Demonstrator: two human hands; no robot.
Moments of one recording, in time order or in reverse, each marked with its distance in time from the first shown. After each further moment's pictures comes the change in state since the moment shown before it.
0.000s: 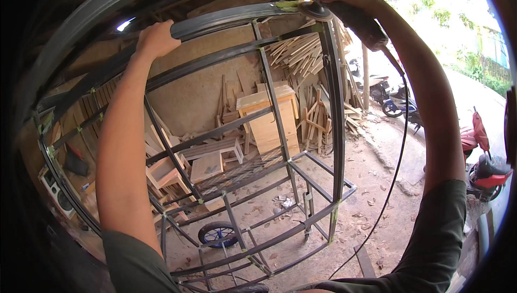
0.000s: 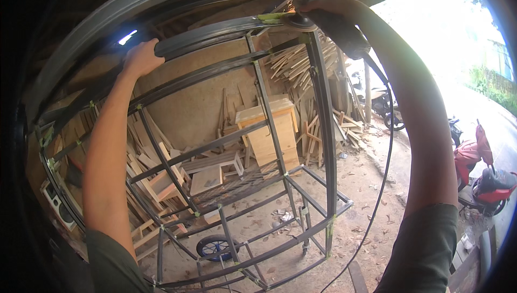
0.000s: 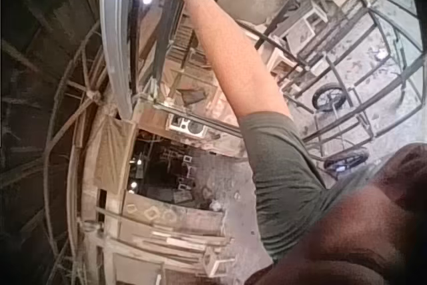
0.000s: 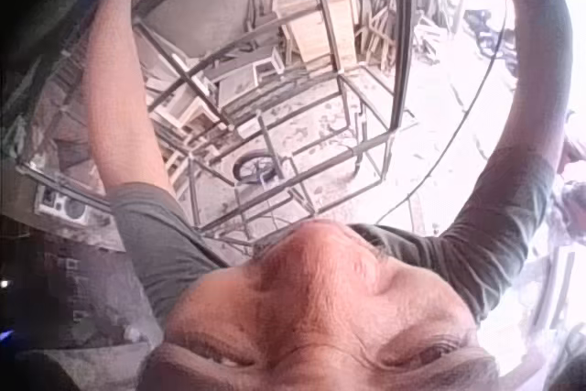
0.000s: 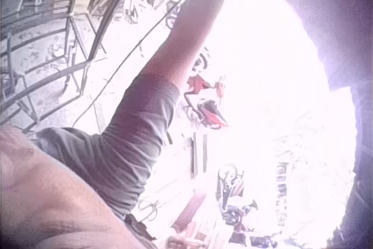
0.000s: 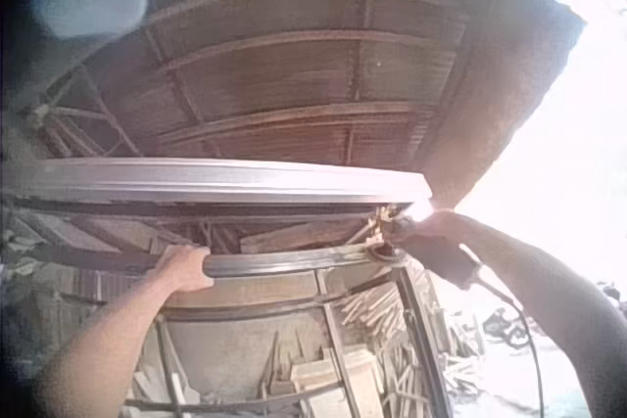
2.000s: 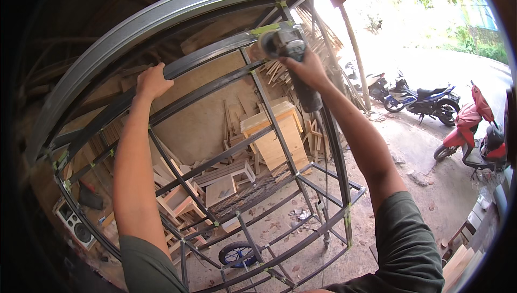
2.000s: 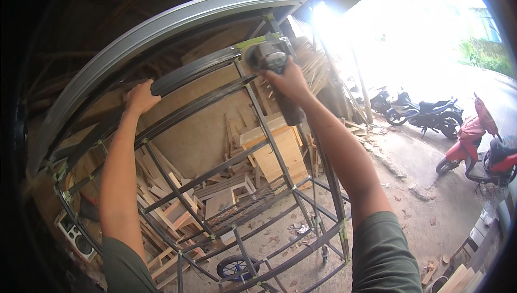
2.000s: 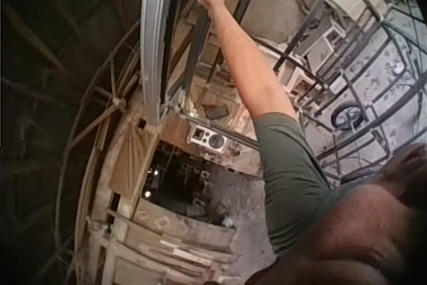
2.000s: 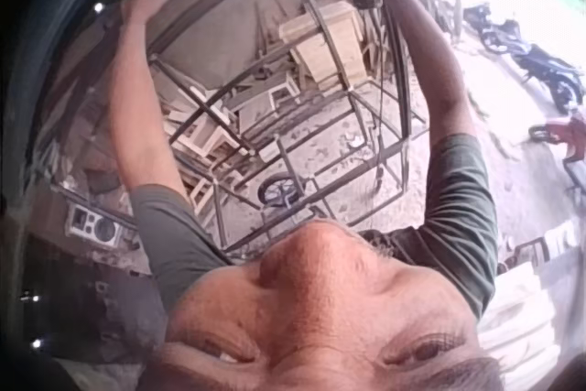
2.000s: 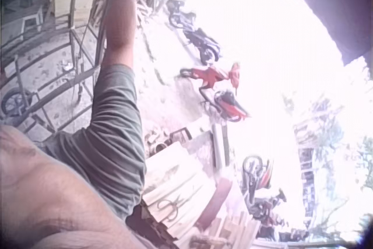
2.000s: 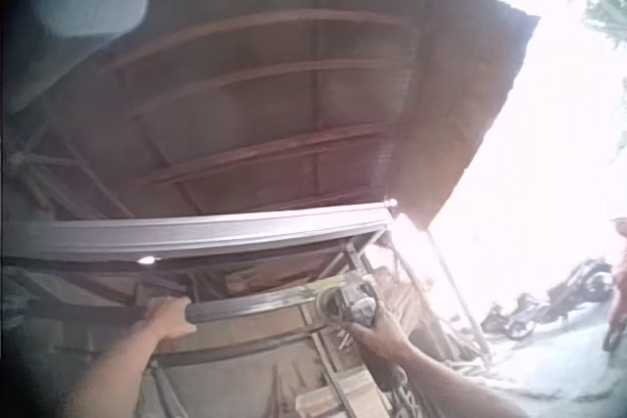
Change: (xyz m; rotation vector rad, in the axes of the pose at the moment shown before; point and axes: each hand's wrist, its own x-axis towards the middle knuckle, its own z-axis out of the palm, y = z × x) left_hand 0.003 0.000 -0.002 0.015 -0.022 0.029; right_hand -0.026 0.092 0.124 0.081 0.506 -0.098
